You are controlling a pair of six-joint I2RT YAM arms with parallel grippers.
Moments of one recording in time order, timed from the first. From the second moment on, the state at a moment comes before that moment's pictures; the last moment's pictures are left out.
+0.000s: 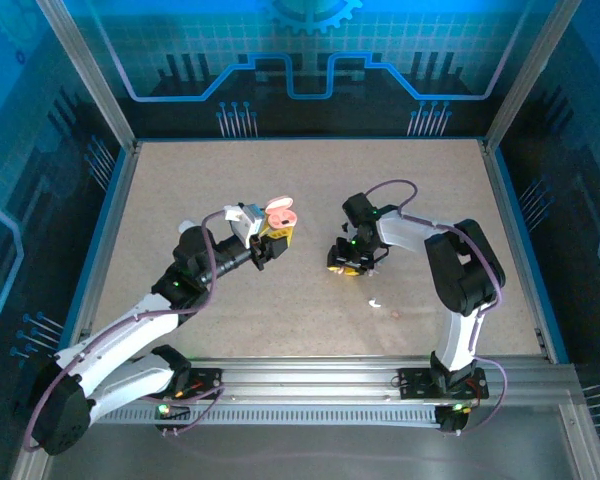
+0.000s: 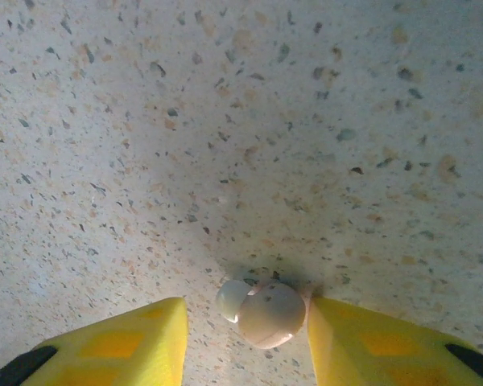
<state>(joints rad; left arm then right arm) -0.55 0.97 0.57 0.40 0.31 -0.06 0.46 1.87 1.16 -0.67 -0.38 0.61</state>
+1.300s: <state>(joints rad) -0.55 0.98 0.58 0.40 0.31 -0.06 0.54 1.97 1.30 -0.64 -0.45 0.59</state>
